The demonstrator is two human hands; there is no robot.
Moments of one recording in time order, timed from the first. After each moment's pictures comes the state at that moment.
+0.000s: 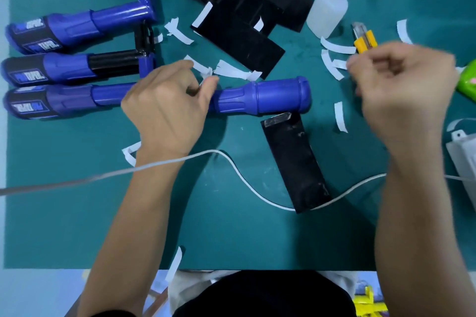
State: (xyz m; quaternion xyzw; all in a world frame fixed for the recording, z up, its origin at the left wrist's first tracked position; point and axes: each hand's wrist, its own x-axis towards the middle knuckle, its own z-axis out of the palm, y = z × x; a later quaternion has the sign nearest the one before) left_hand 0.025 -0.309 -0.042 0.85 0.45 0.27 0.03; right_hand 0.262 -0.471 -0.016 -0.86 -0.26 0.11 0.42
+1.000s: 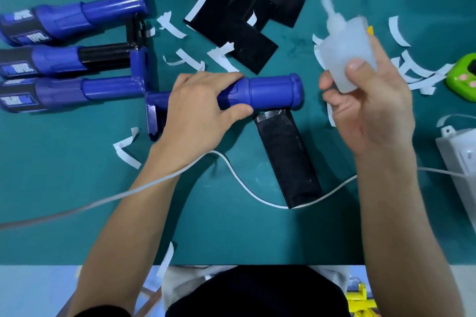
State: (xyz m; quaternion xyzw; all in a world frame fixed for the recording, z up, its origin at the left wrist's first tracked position) left_hand 0.043 -0.329 -0.056 0.89 0.36 0.12 0.26; right_hand 0.245 -0.478 -0.027 -0.51 -0.14 0.43 0.73
